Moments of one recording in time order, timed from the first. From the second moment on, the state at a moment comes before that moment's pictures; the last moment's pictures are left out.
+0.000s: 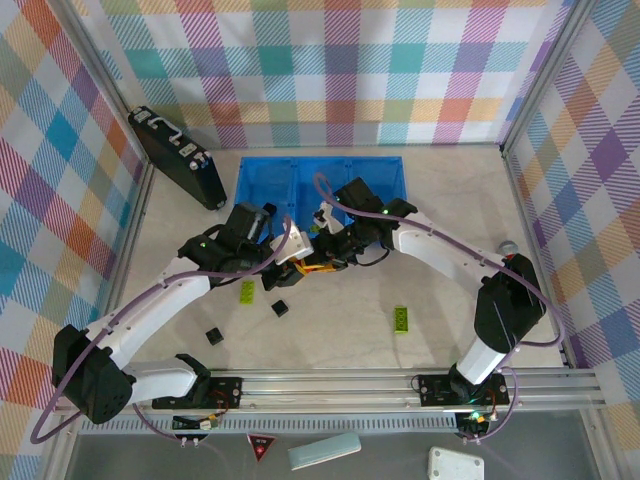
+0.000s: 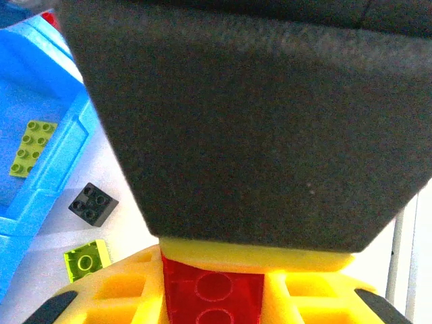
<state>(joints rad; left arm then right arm) -0.59 1.22 1.03 -0.68 0.43 0.47 0.73 1.65 1.38 -0.74 -0.74 0.63</state>
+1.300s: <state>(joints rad) -0.59 1.18 1.02 -0.68 0.41 0.47 0.42 1.83 1.81 -1.10 -0.17 0.36</state>
